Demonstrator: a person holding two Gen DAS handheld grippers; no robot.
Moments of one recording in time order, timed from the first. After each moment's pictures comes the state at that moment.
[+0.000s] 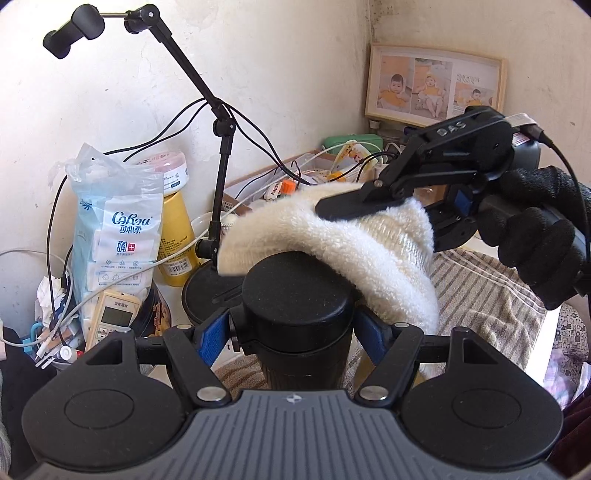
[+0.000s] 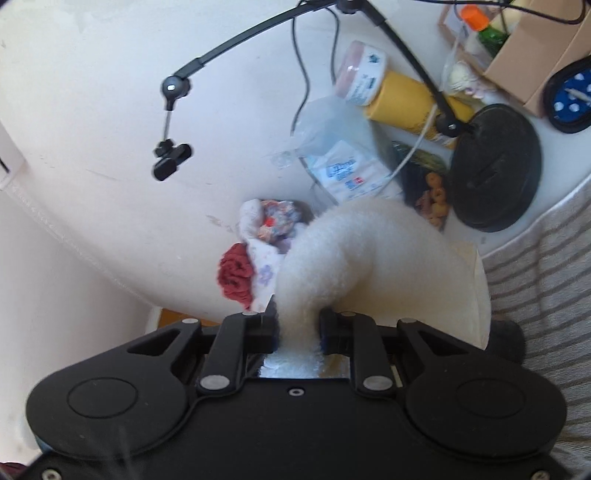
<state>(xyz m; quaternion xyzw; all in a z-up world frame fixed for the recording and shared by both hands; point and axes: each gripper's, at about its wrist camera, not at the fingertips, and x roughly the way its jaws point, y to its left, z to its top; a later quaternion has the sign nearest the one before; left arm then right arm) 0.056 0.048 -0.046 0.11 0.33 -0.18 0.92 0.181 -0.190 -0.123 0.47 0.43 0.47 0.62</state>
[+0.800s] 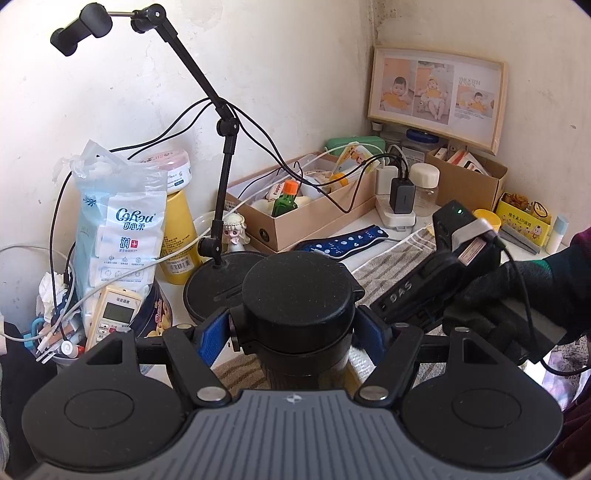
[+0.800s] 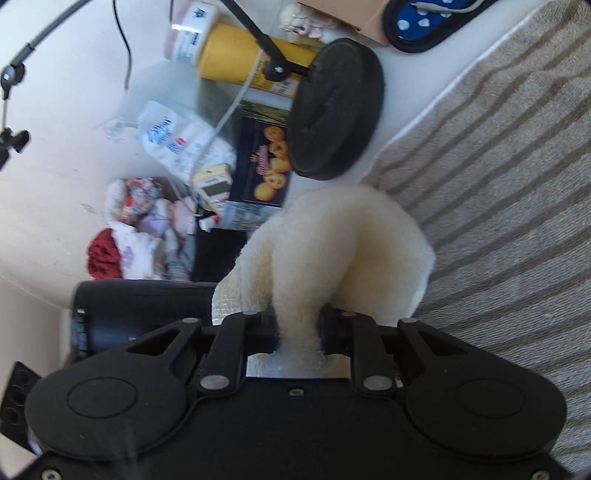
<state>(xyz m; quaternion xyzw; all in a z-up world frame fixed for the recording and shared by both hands) 0.052 0.049 -0.046 0.11 0.32 -0.18 0.92 0.178 -0.178 -0.223 0.39 0.55 0.35 0.65</state>
